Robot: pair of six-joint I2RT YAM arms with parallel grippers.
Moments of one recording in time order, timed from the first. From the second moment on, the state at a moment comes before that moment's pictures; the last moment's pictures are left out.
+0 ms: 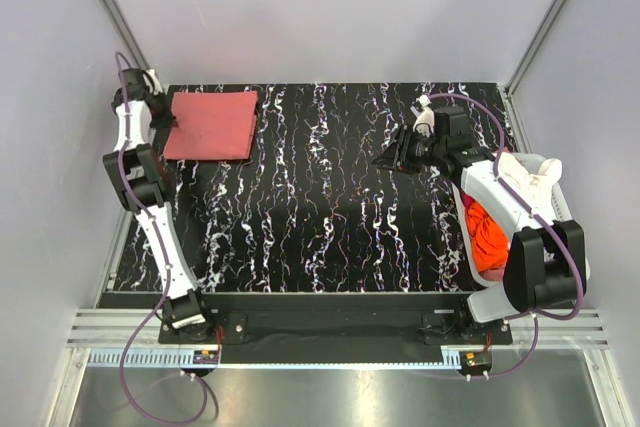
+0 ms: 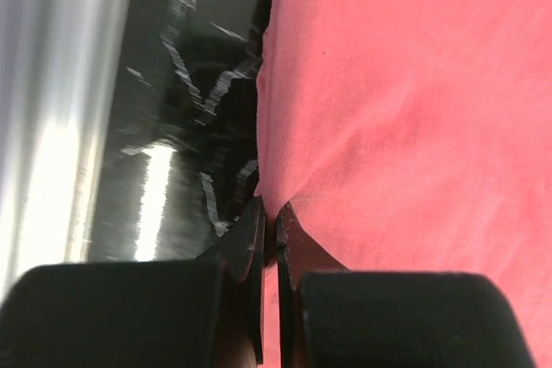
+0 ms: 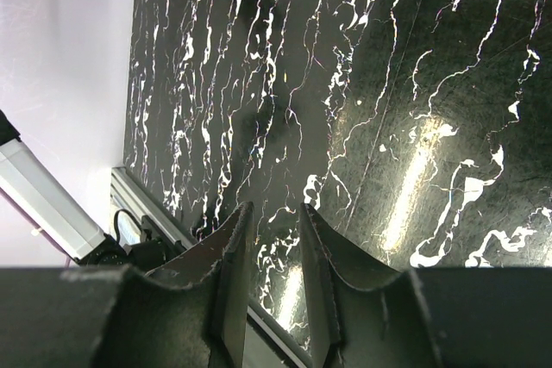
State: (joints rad) left arm 0.34 2.55 2.36 -0.71 0.23 -0.07; right arm 0.22 1.47 1.08 -0.25 -0.62 0.54
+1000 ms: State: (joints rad) left arm 0.09 1.86 1.70 -0.50 0.28 -0.25; right arm 0.22 1.27 1.22 -0.53 -0.55 0.50
